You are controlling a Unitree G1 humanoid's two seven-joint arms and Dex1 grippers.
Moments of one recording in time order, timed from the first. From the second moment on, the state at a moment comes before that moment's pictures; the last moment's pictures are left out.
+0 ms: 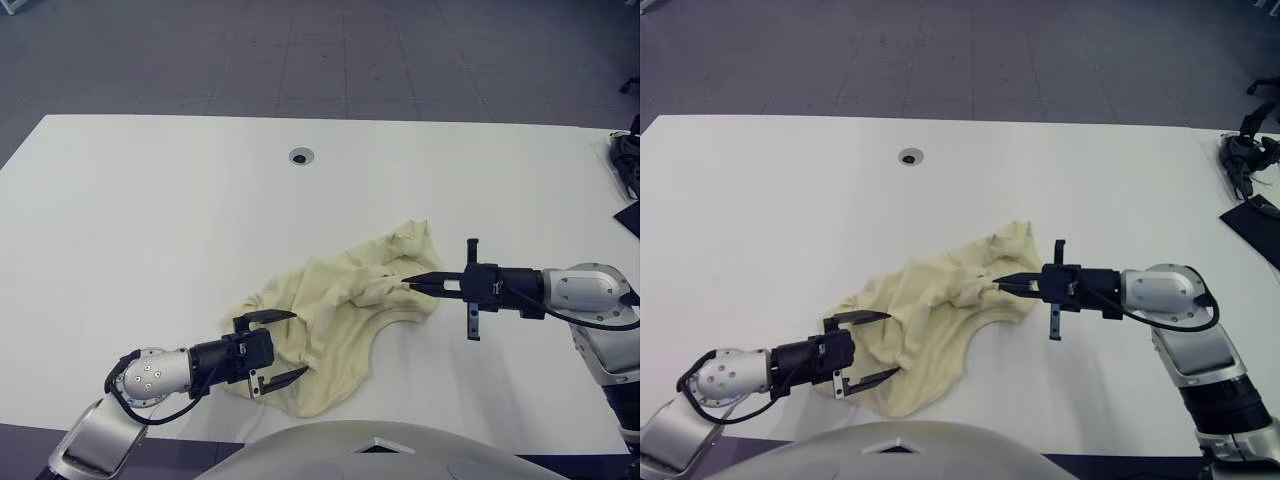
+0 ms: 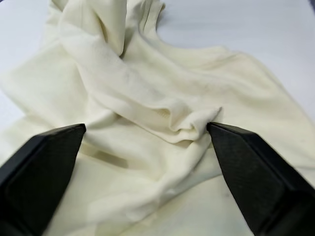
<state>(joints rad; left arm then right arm) 0.41 0.75 -0.21 -0.55 -0.09 0.09 -0.83 0.01 -0.86 0.06 -0.25 0.34 -0.12 1.15</state>
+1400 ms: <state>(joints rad) 0.63 0.74 -0.21 -0.71 -0.12 0.14 -0.77 0.03 -0.86 0.06 -0.23 0.28 -0.15 1.16</state>
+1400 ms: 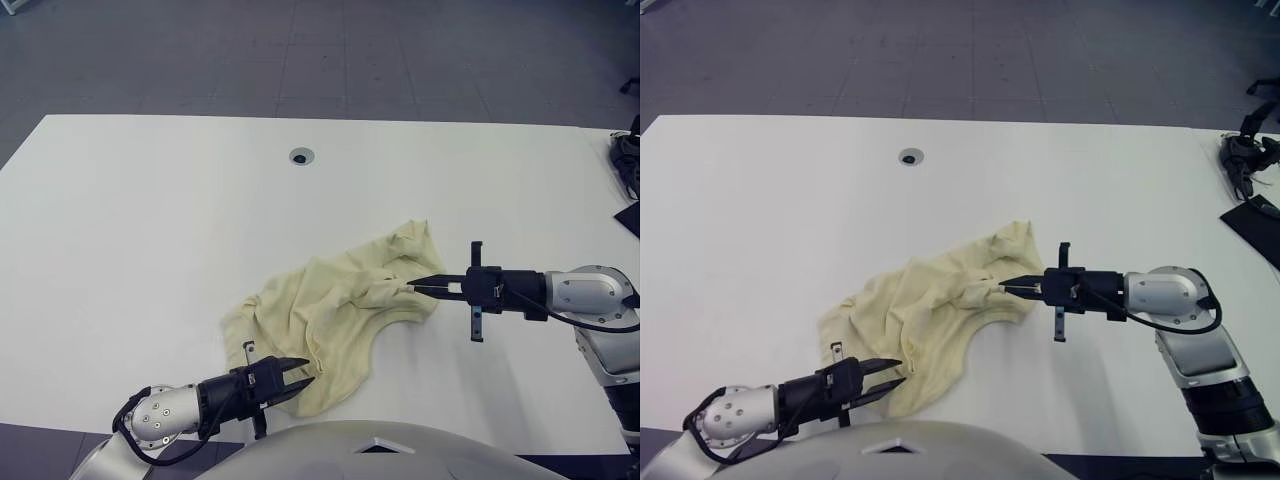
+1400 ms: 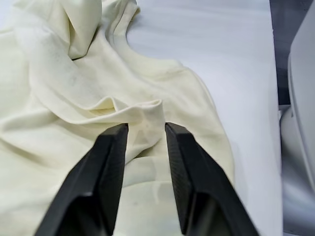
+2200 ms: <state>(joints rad) 0.58 0.64 -0.35 -0.63 -0.07 0.16 -0.66 0.02 -0.86 0.06 -0.23 0.25 -0.15 1.15</state>
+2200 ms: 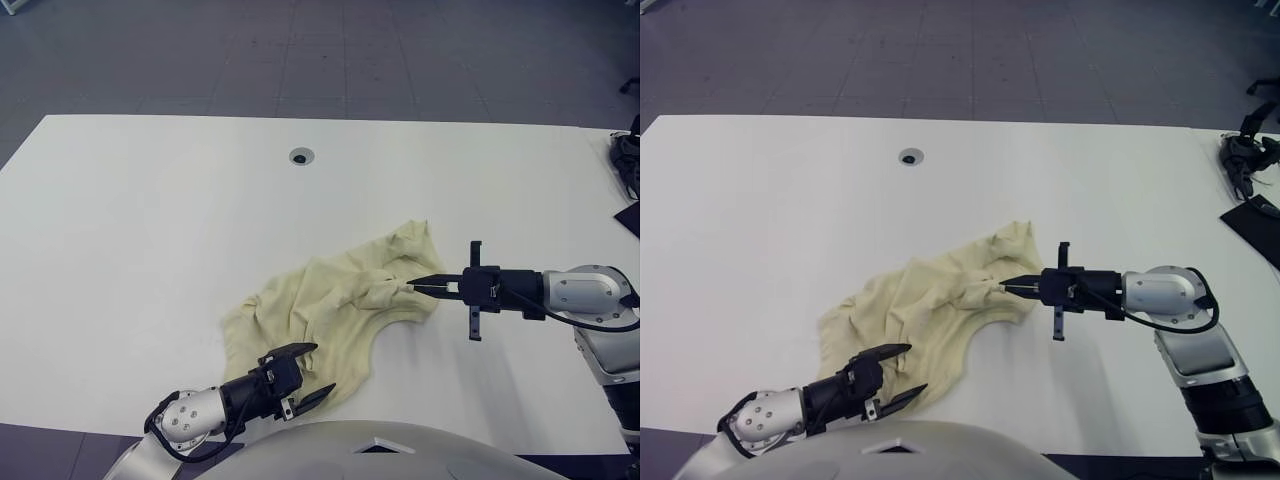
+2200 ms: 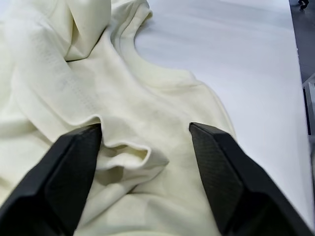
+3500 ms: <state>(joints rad) 0.63 0.64 -0.20 -0.70 -0.31 0.17 -0.70 0.02 -0.86 0.07 -0.22 0.23 -0.16 1.14</state>
